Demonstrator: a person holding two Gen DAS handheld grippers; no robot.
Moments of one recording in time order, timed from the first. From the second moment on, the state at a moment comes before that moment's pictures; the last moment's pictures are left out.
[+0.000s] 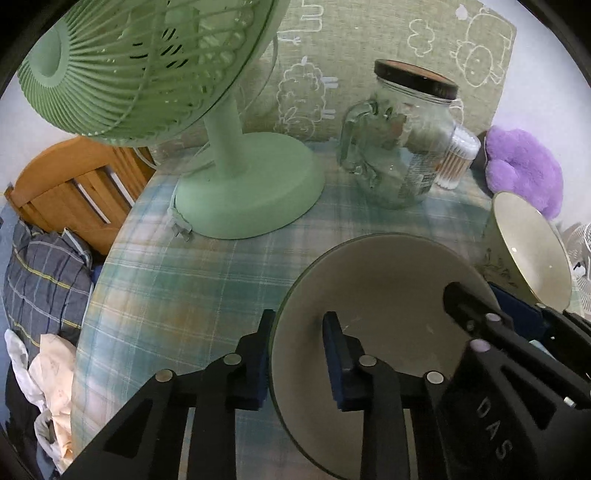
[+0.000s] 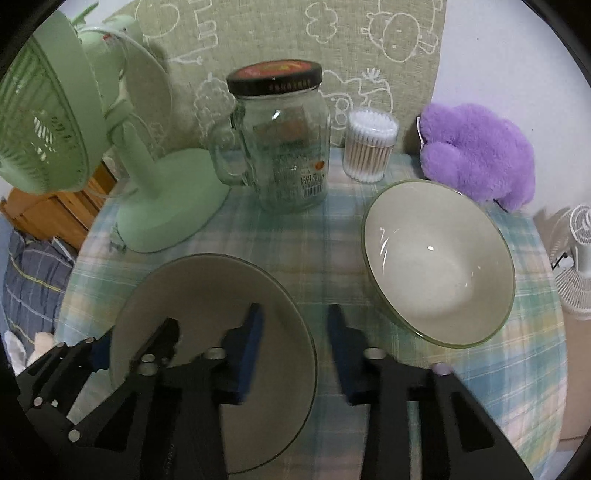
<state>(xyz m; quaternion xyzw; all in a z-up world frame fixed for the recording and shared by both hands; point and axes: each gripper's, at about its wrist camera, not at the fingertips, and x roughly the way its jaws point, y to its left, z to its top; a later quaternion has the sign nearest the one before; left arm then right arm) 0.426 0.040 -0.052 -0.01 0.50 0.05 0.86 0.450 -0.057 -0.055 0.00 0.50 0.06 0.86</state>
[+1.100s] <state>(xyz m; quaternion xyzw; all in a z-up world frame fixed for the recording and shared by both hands) 0.364 0.036 0.014 -0.02 0.48 0.05 0.88 0.388 -0.057 0.016 -0.02 0.47 0.06 0.88</state>
